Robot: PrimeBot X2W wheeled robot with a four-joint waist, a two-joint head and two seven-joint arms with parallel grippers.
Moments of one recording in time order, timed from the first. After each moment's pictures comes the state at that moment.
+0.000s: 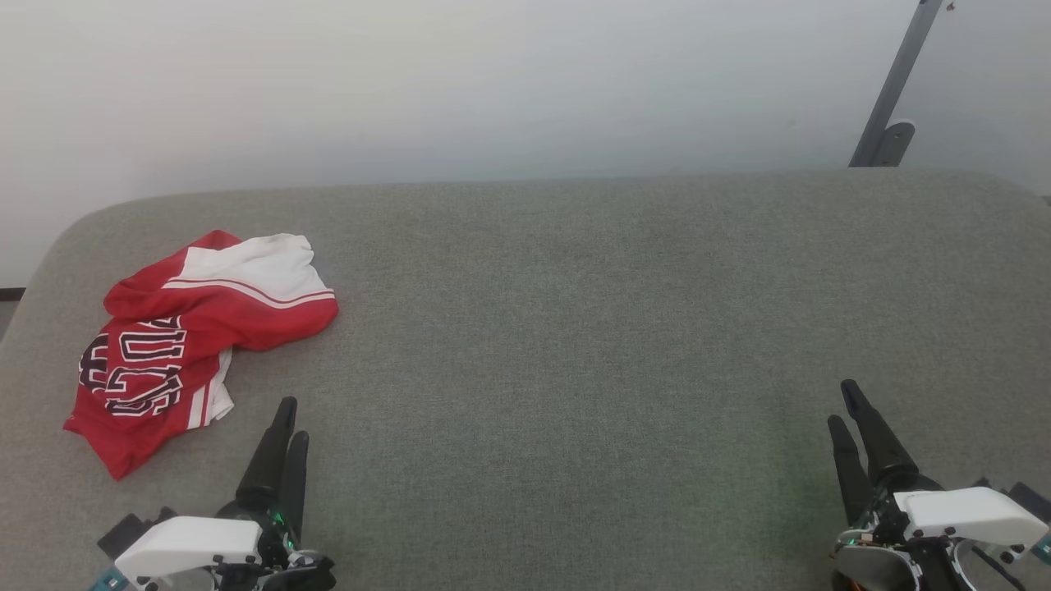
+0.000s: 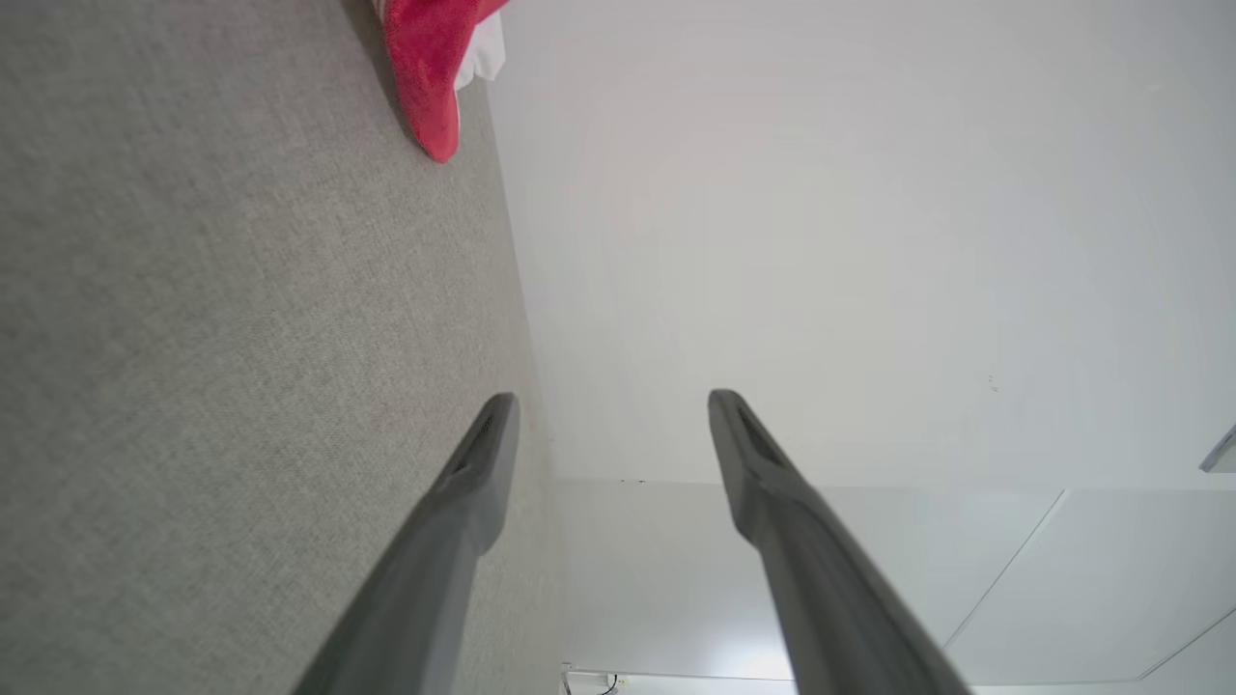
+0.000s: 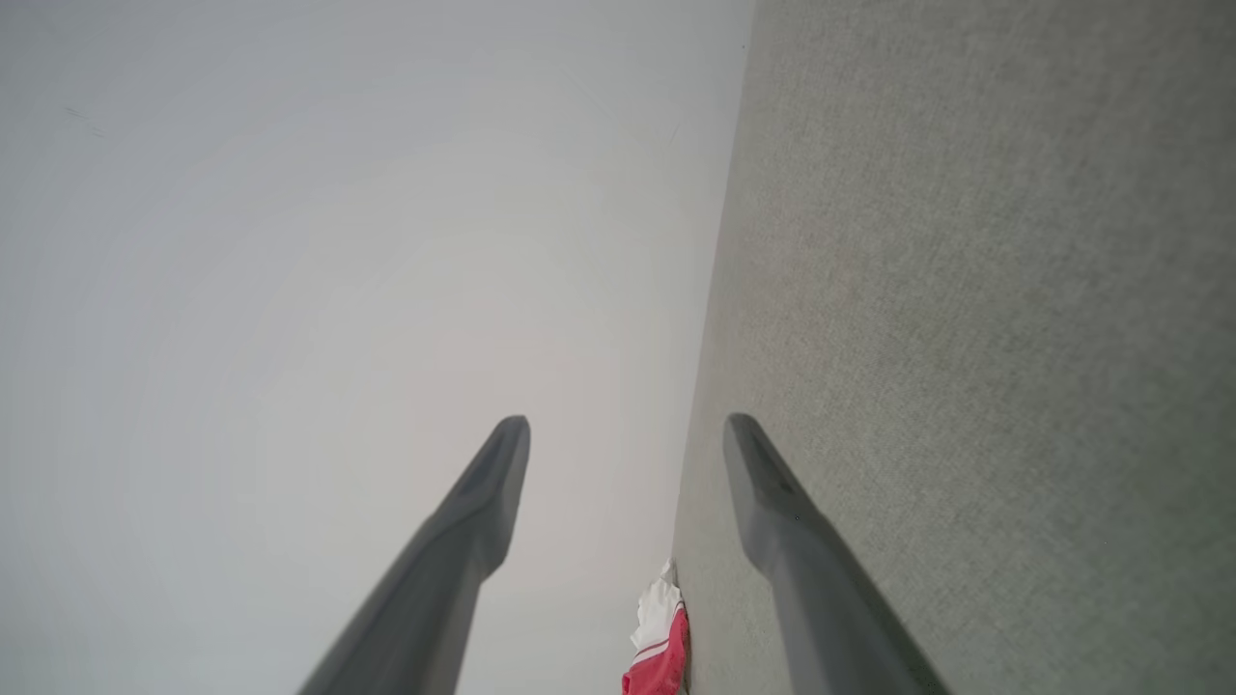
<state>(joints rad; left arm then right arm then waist) -0.06 0.05 0.10 0.29 -1.60 -0.13 0.09 -0.07 -0.05 -0.11 0.30 1.60 0.13 0.11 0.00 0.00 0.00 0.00</state>
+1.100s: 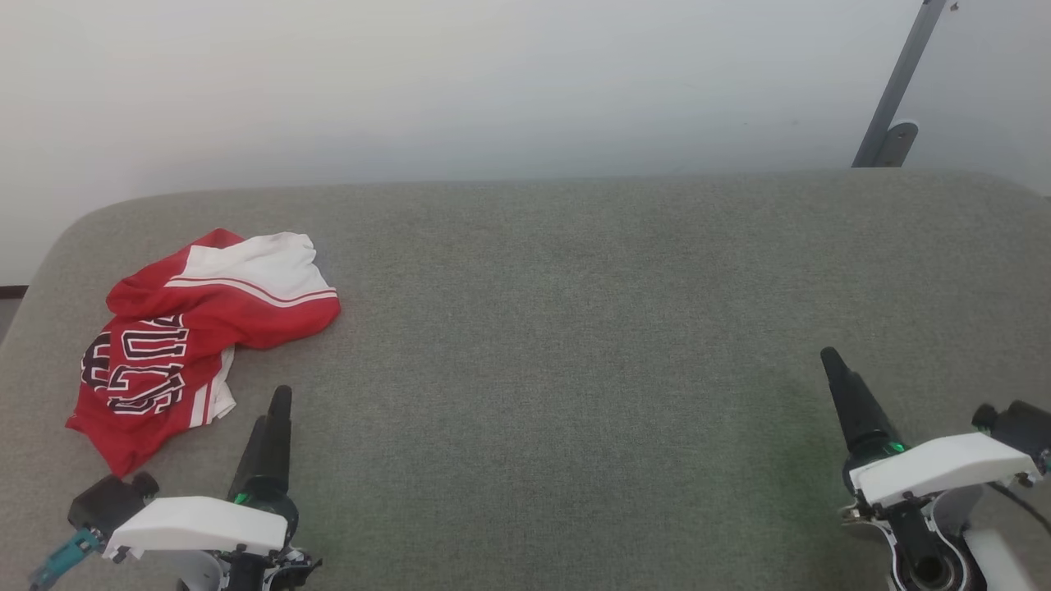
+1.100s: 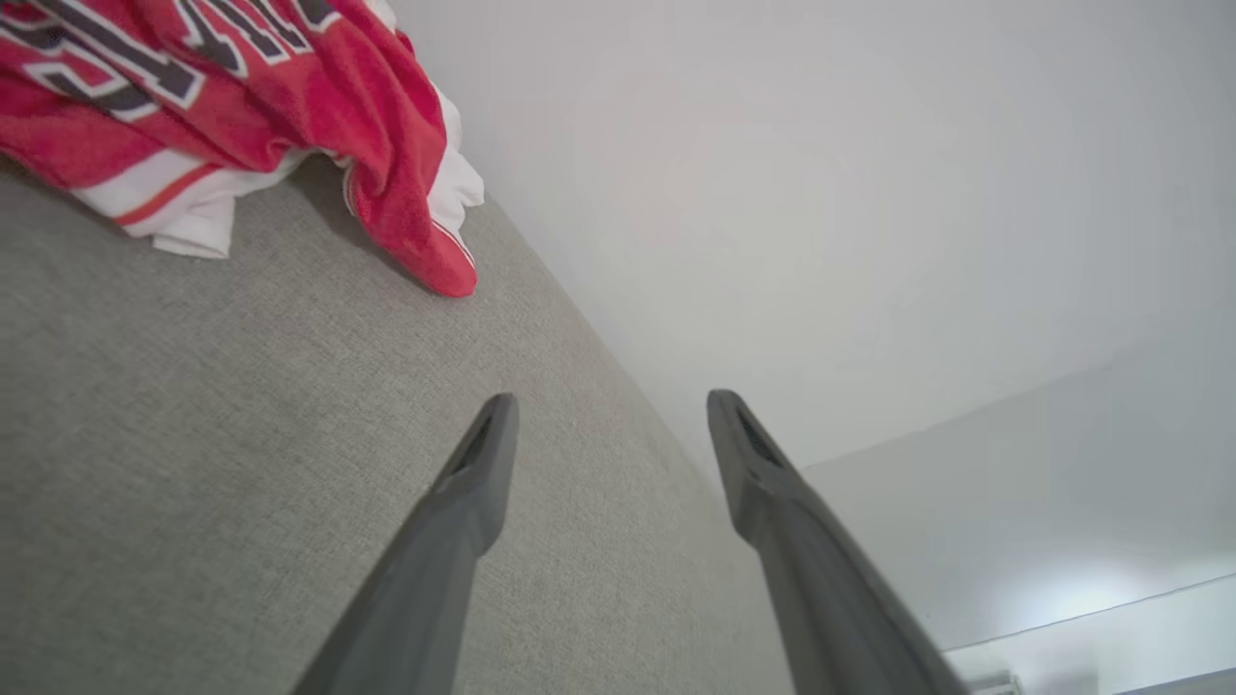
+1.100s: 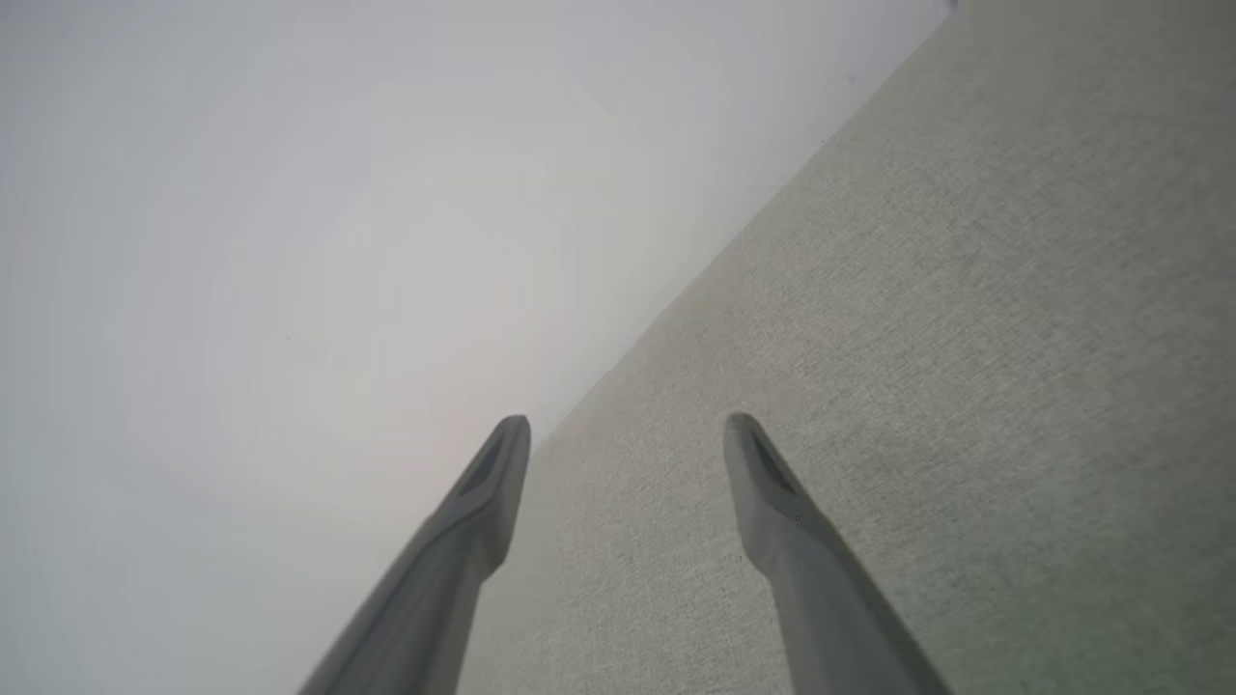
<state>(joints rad) -0.08 0.12 0.05 0.30 -1.17 -0.13 -0.06 -0.16 -0.20 0.09 0.35 1.20 0.13 -0.05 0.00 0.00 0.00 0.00</state>
